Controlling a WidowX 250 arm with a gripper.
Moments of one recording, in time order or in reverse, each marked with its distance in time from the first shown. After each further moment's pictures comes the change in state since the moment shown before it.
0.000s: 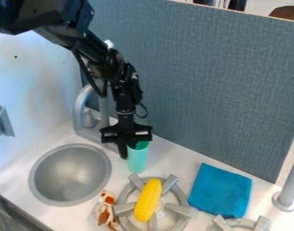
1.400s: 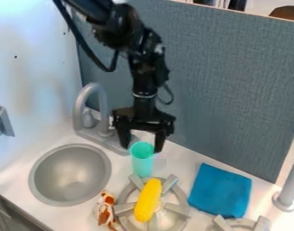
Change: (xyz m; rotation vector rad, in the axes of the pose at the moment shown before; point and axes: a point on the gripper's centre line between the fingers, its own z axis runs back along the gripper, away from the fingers) arm -0.087 -0.033 0.090 0.013 -0.117 -0.279
